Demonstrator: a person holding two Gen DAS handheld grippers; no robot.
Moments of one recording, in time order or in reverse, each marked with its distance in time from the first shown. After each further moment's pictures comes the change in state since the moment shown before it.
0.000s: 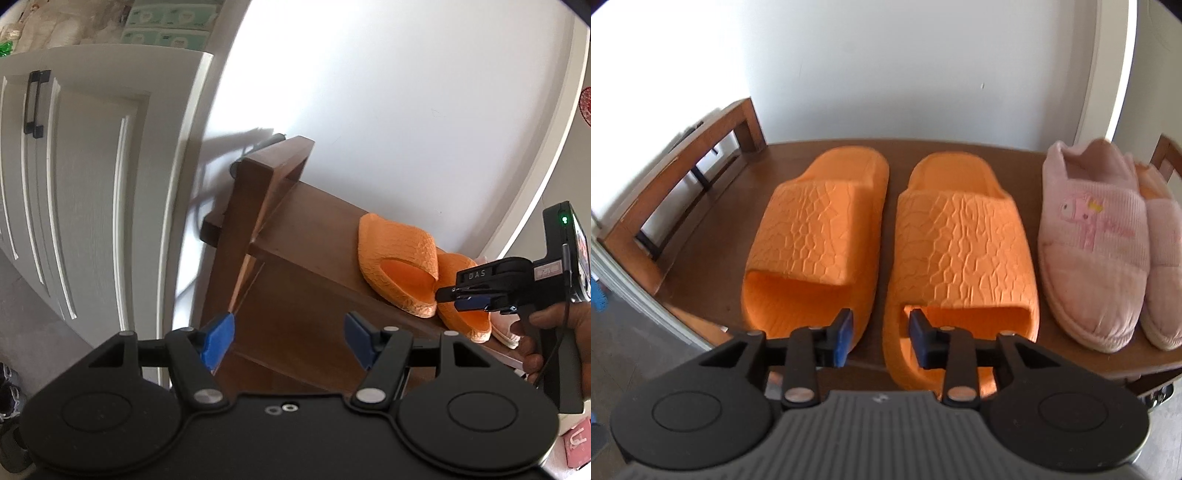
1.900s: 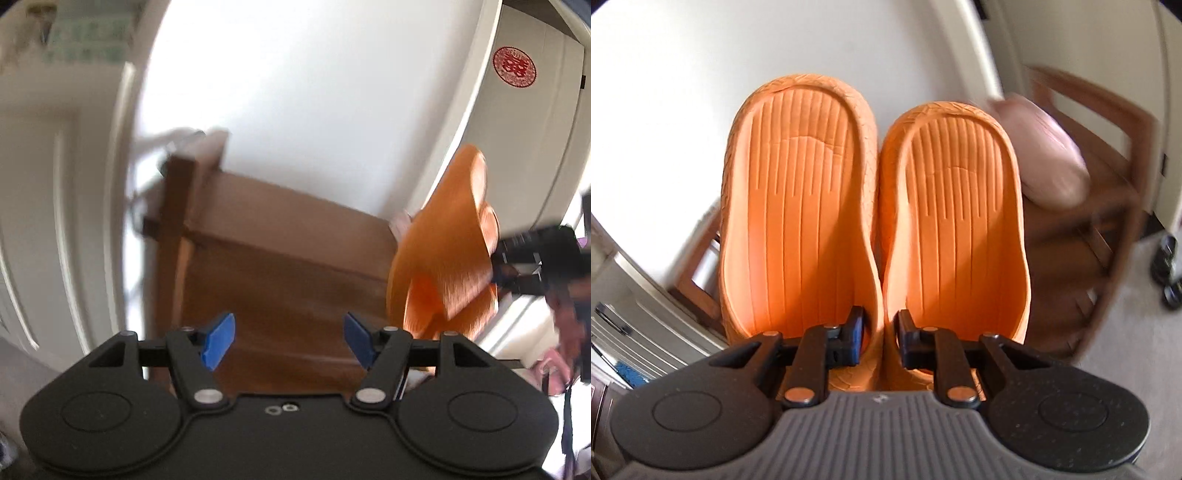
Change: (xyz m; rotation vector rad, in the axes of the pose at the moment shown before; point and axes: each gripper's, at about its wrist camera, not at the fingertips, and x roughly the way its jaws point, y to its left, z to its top) left arm -0.040 0.000 -0.011 0.196 0.015 -0.200; right arm -0.155 -0.044 -0.054 0.361 -0.137 0.079
